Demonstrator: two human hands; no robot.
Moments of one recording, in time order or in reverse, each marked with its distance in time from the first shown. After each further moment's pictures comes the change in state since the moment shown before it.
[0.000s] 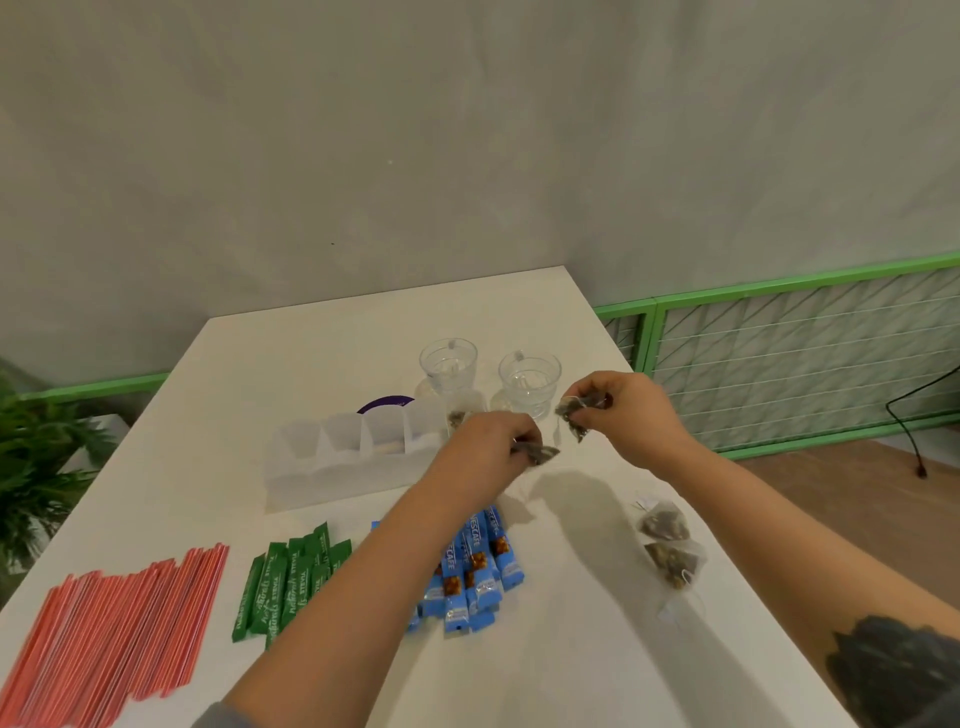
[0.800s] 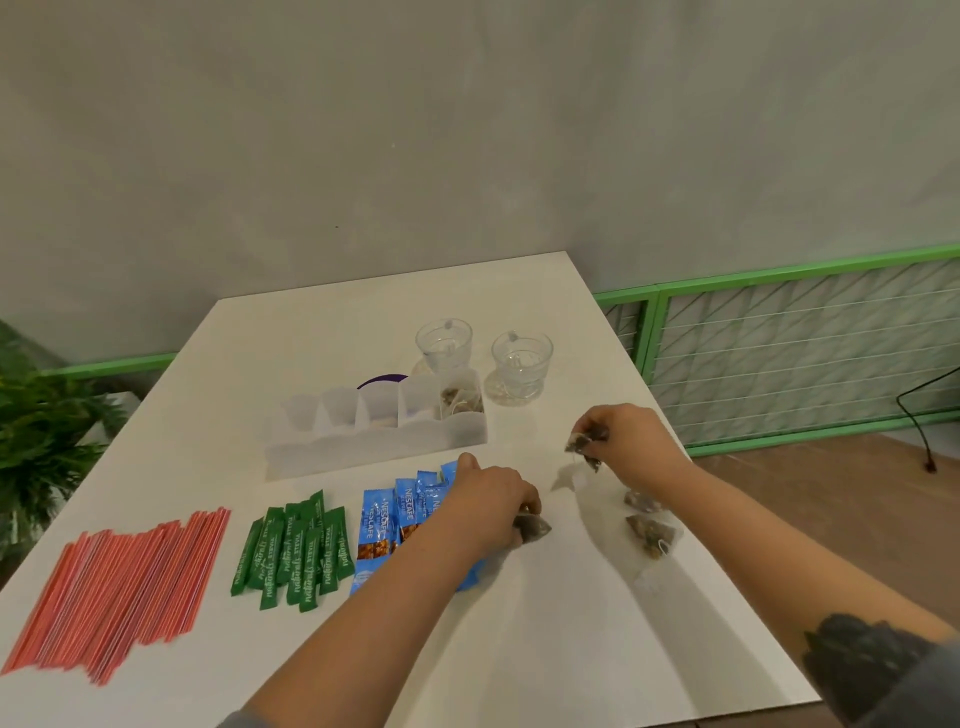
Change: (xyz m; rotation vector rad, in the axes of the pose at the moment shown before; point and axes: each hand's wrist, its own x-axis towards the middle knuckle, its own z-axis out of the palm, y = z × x) left_hand -0.030 0.007 0.057 0.618 -0.410 -0.063; right_hand -0.021 0.048 0.007 -0.303 -0.133 0.016
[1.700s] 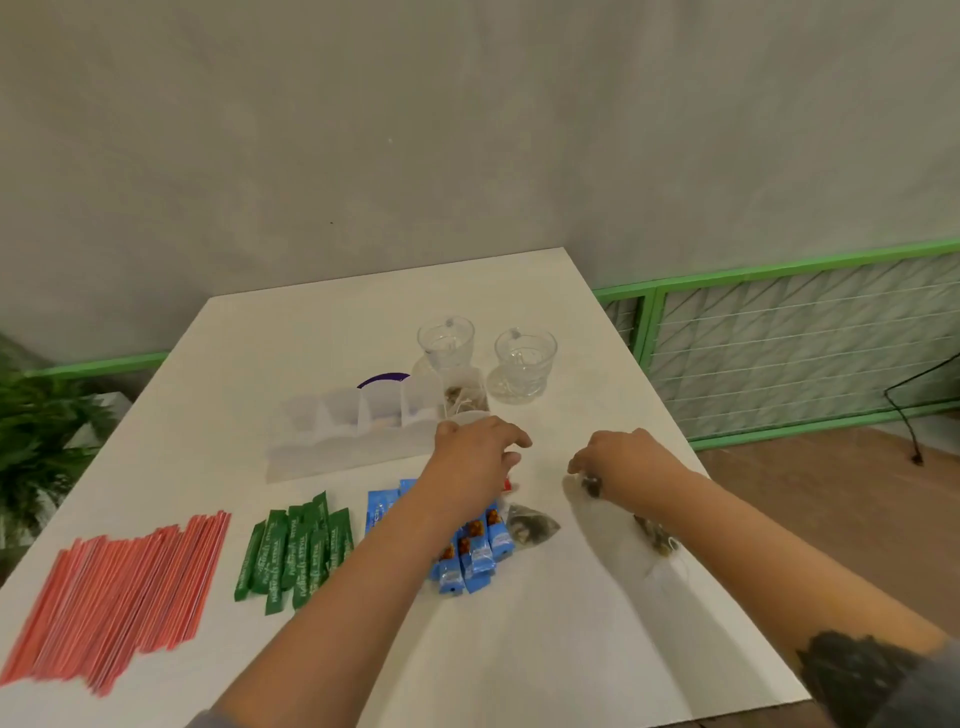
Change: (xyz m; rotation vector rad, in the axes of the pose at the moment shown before) left_hand -0.004 -0.032 -0.016 -0.377 0.336 -0.052; right_hand -0.001 0.005 0.019 -0.666 -0.265 -0.202
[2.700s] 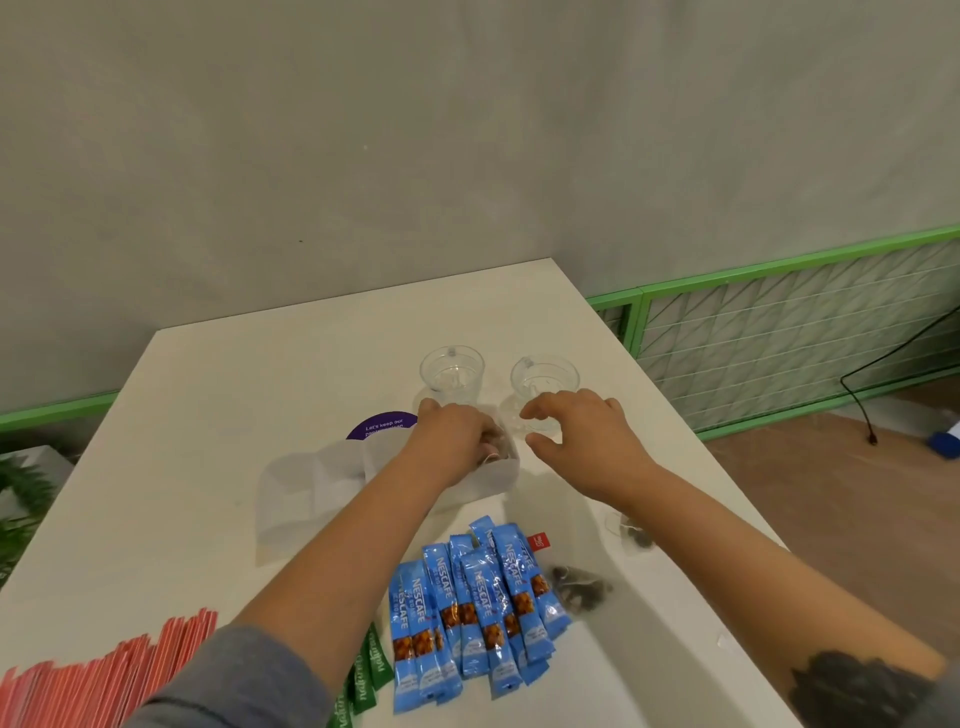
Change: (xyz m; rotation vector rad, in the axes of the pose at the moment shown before) left_hand 0.097 -0.084 -0.022 0.256 -0.144 0.082; right_hand 0.062 -0.064 -0.057 0.433 0.427 0.148
